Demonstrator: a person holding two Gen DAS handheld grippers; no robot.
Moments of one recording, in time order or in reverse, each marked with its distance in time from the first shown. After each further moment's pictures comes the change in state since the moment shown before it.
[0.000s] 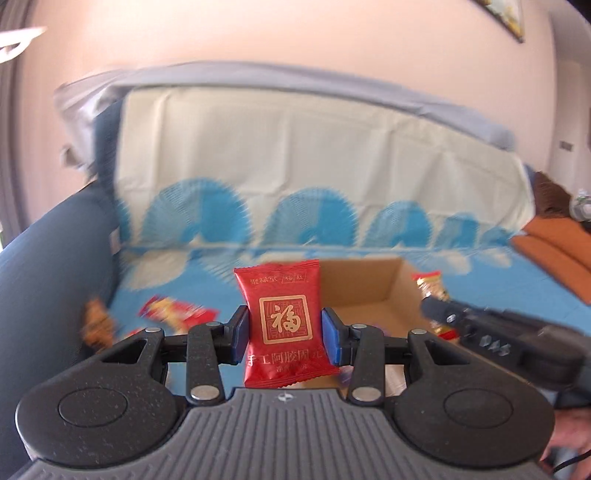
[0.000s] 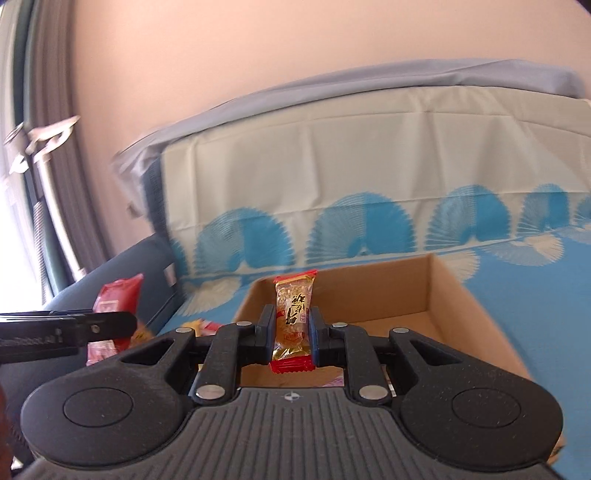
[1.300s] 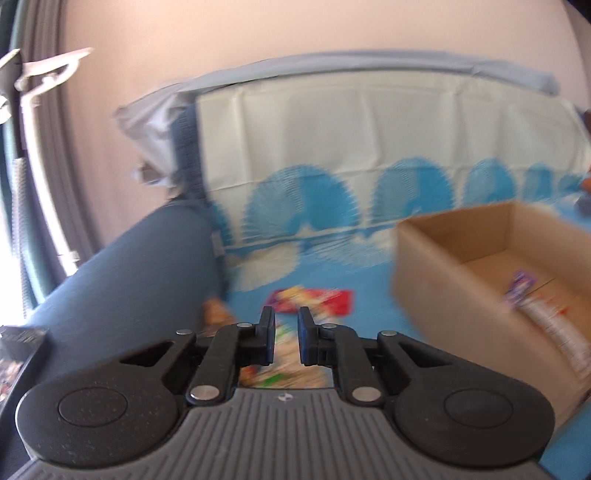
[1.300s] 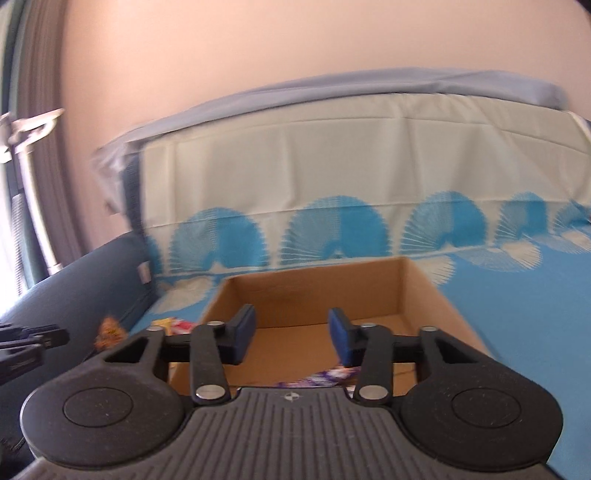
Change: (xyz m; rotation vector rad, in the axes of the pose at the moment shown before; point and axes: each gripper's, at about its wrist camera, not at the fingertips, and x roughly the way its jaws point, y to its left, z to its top) left arm 0.016 0.122 -0.081 0.174 -0.030 0.323; right arm 0.002 0.008 -0.018 -0.079 -0.004 -0.014
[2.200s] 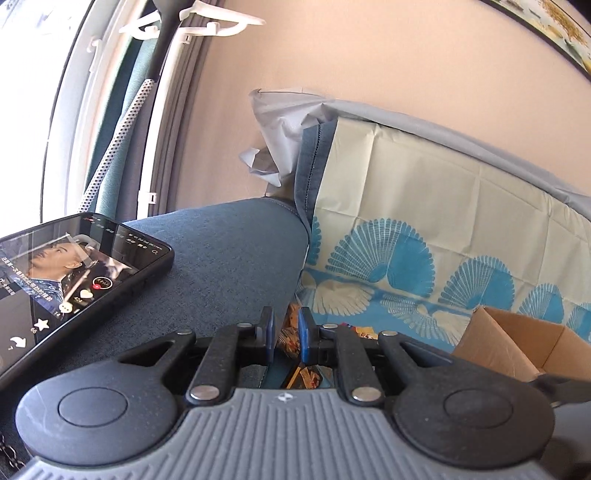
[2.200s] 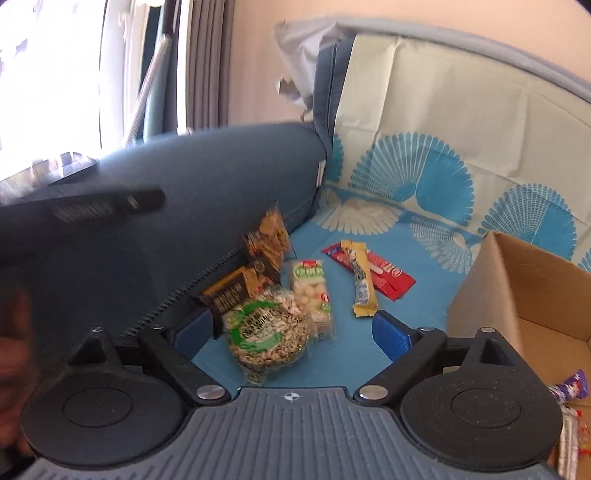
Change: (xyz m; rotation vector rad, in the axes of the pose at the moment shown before) left arm -0.010 0.091 -0.024 -0.456 -0.114 0.086; right arm 0.115 0.222 -0.064 -0.386 0.249 0.257
